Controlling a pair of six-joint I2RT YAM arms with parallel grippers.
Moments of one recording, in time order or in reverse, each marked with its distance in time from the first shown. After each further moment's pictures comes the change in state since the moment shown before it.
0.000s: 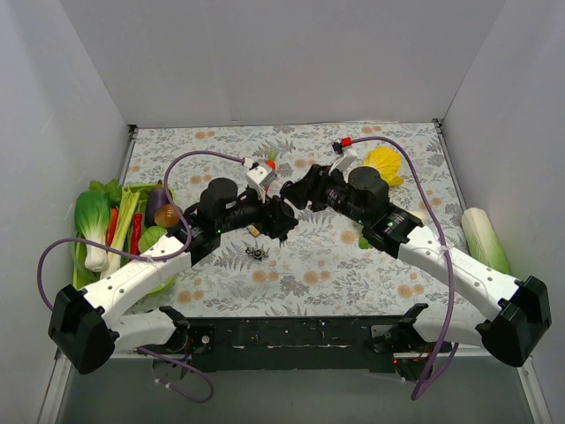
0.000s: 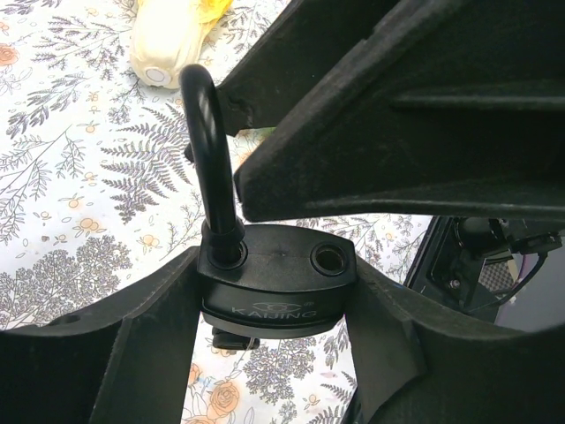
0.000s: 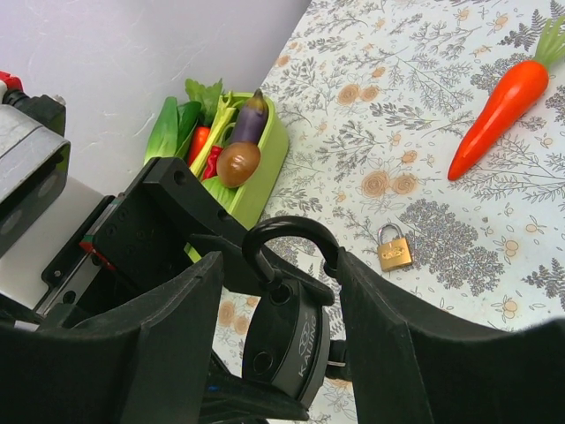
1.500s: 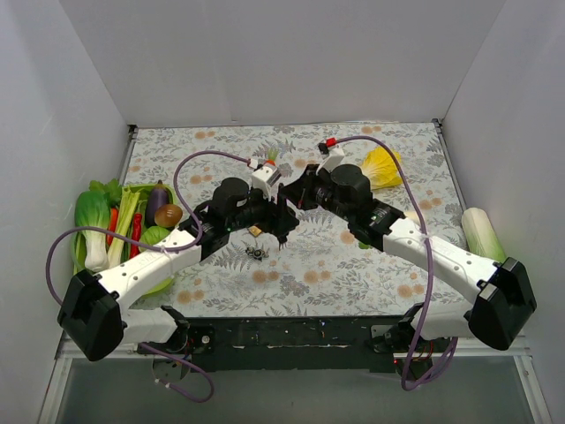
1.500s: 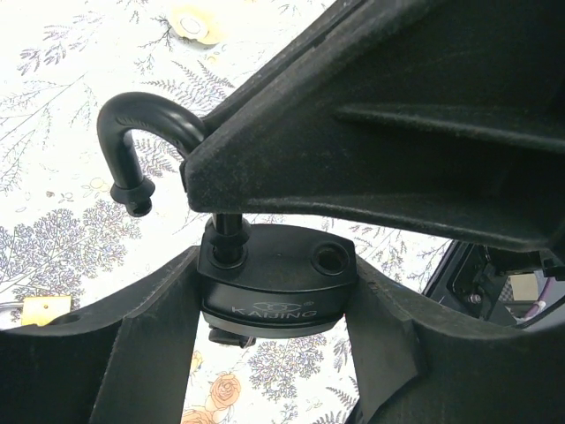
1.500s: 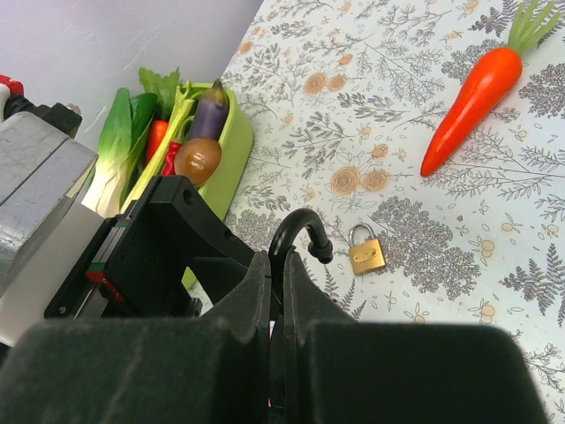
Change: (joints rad) left arm 0.000 0.093 0.006 -0.014 -0.083 -0.060; right arm 0.014 0.125 0.031 0.023 0.051 -0.037
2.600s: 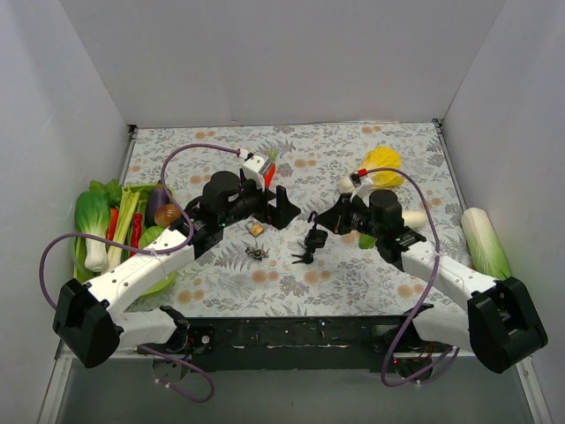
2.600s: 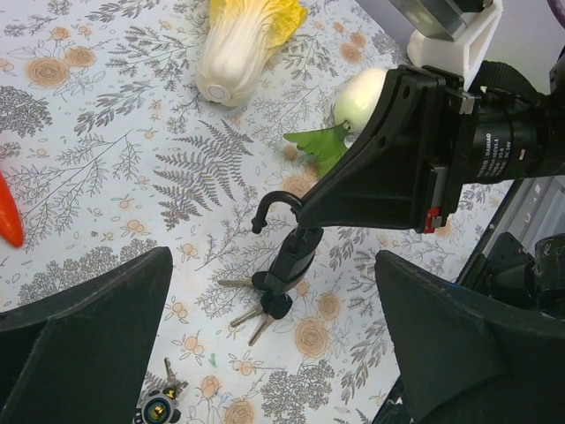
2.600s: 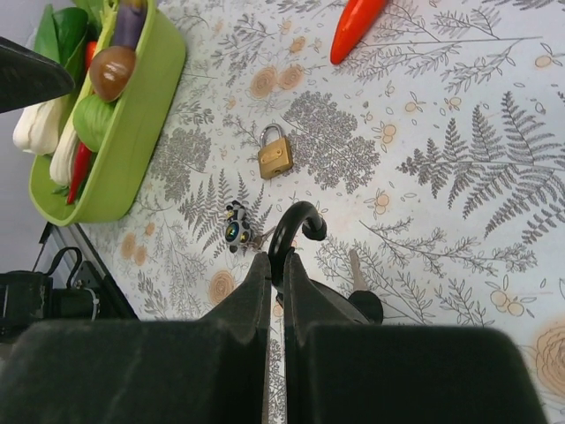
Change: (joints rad) left arm 0.016 -0.043 0.048 0.002 -0.054 0.015; right arm -0.279 -0.145 -0.449 0.181 -0.323 -0.041
